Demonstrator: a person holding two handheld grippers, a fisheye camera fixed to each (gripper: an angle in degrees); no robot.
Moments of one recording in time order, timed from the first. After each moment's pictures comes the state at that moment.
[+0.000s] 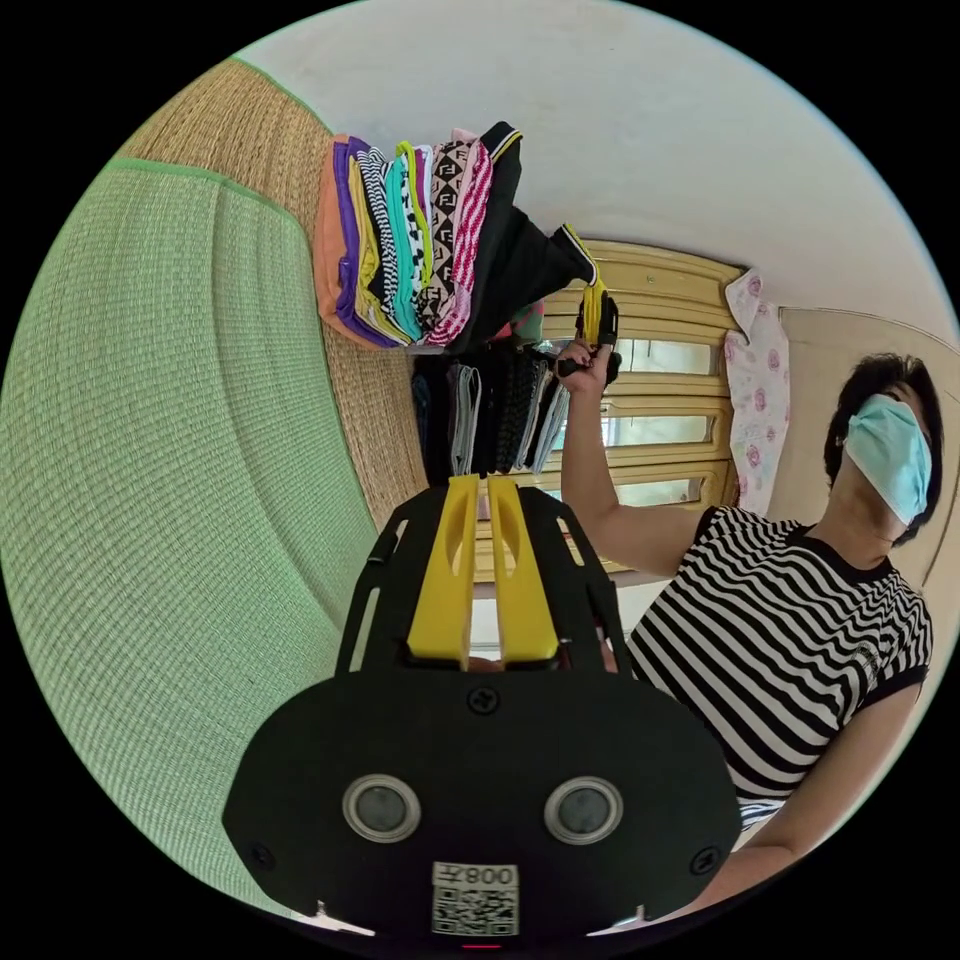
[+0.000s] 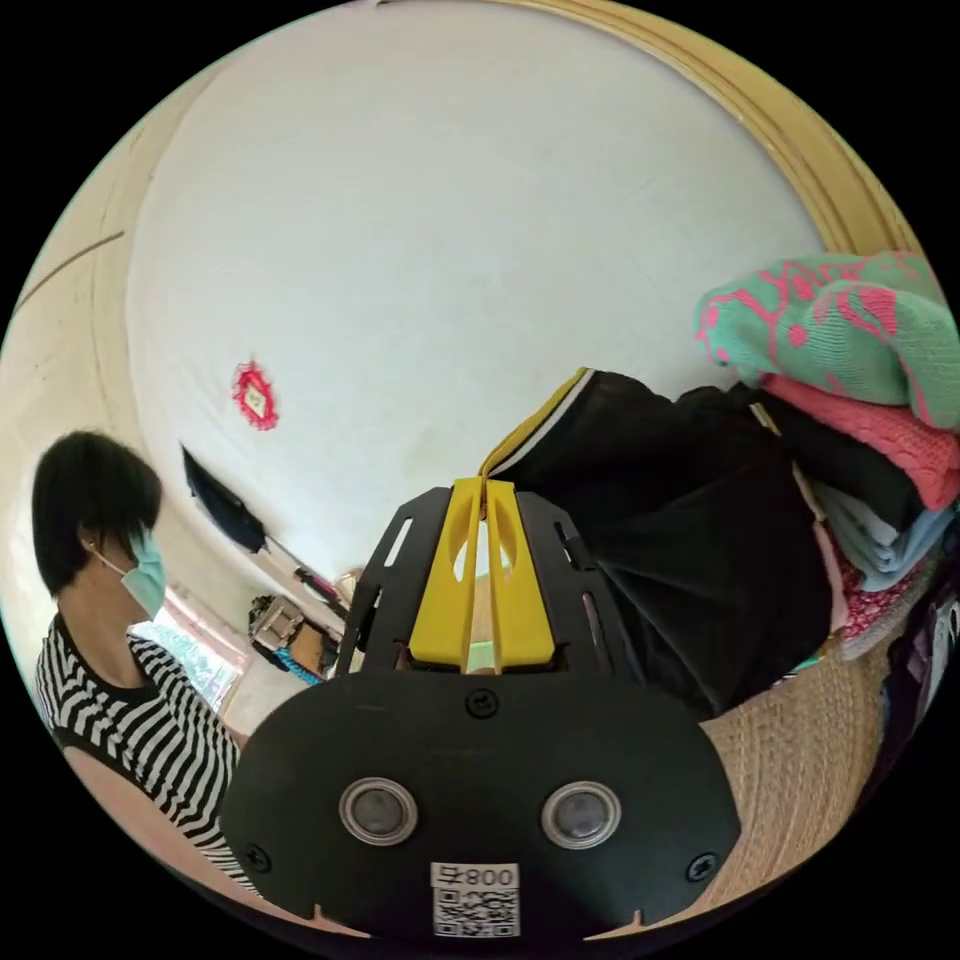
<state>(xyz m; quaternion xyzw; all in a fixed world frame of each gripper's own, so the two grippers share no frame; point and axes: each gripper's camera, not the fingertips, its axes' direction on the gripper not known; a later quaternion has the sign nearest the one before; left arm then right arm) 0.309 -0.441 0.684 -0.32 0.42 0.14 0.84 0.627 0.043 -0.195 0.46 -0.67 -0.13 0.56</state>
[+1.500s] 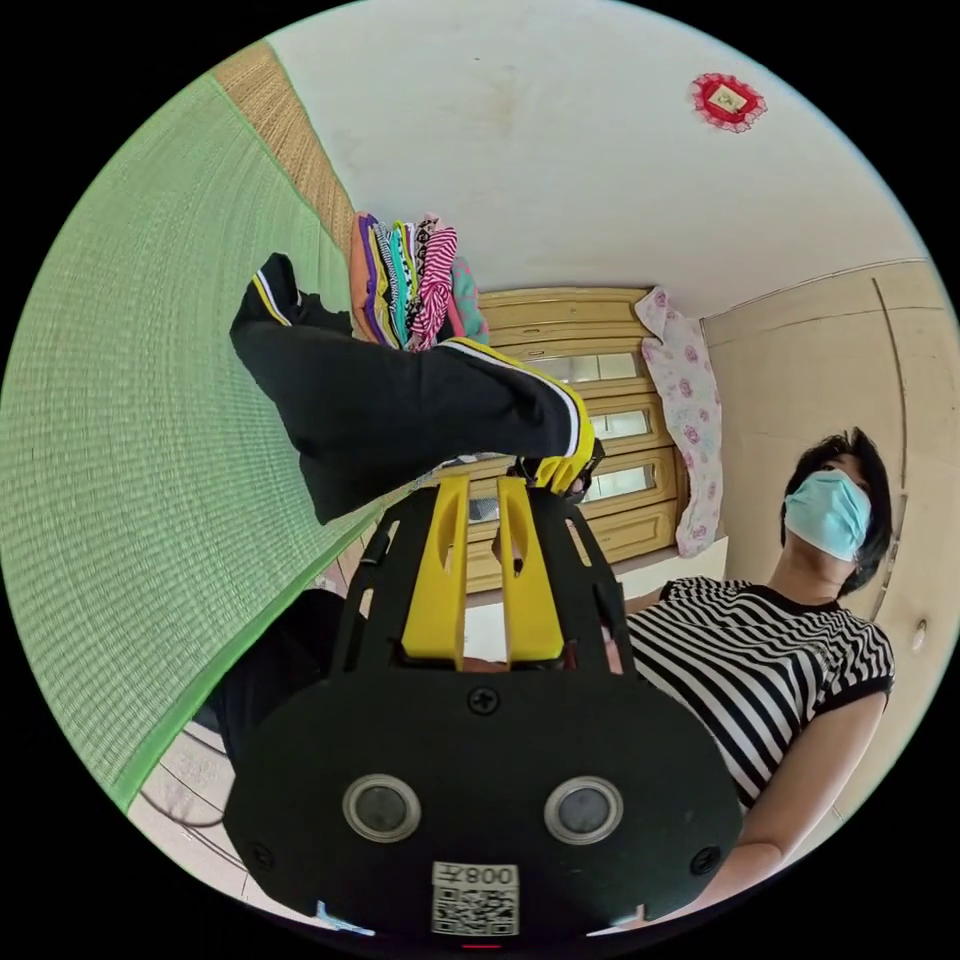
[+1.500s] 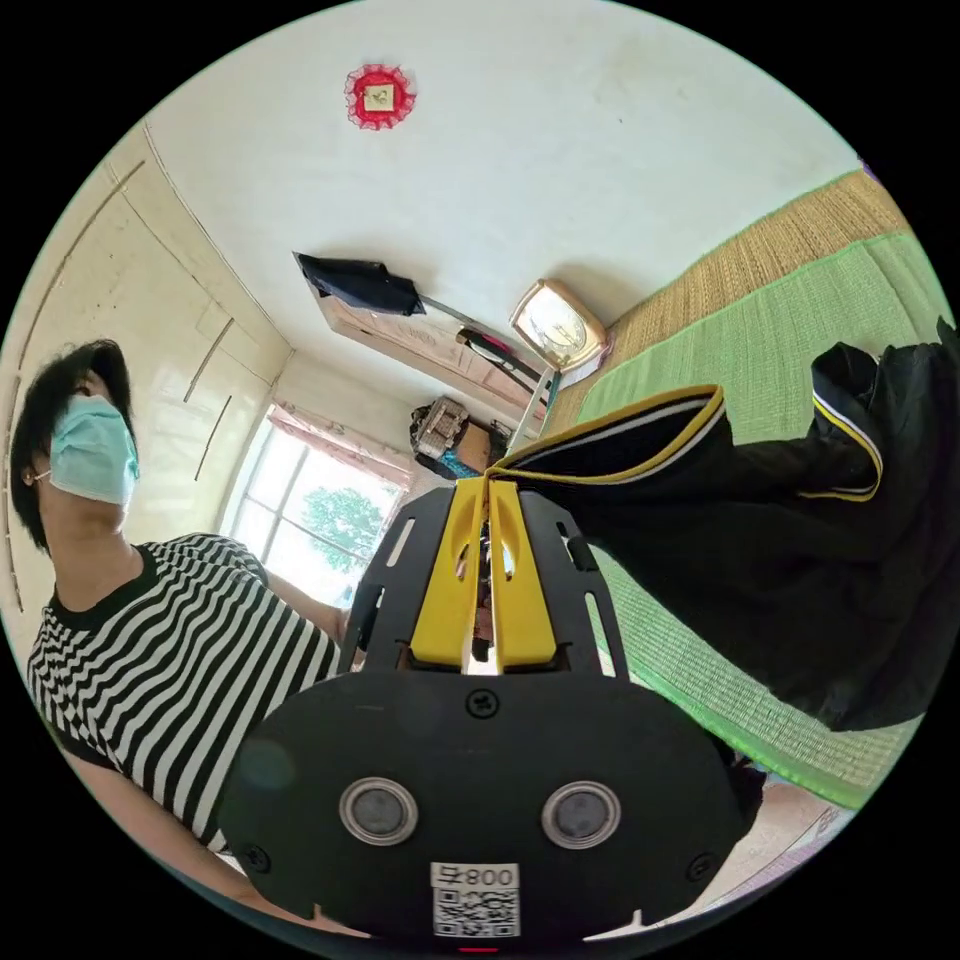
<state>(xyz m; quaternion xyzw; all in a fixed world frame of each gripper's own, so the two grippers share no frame) -0.048 -0.214 0.505 -0.20 0.47 0.11 0.85 0.202 0.586 0.259 0.21 -0.73 -0.39 0.52</state>
